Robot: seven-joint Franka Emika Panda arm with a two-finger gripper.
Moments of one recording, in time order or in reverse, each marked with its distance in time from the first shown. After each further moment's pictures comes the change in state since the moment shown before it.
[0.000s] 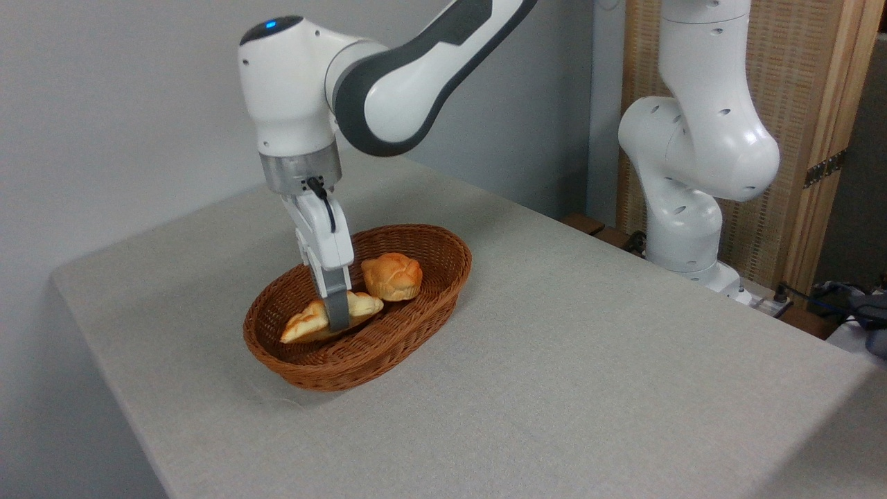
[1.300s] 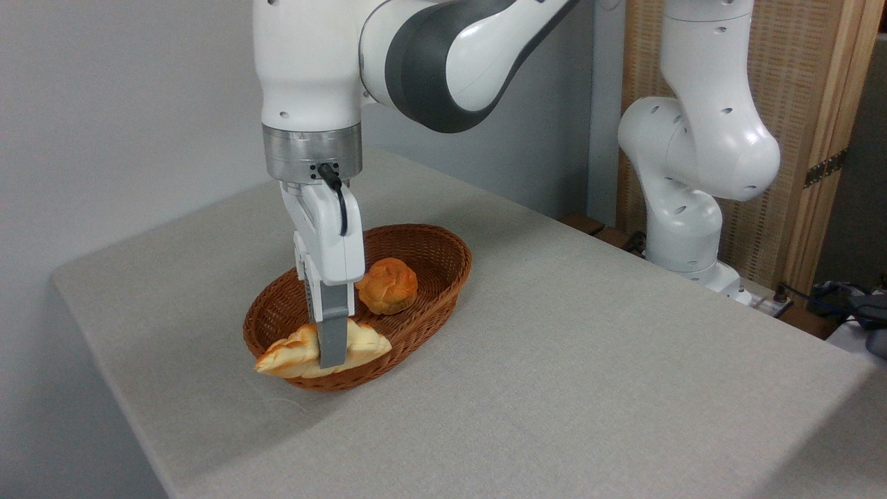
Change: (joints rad) arm 0.013 -0.016 0.232 0.119 -0.016 0.000 0.319
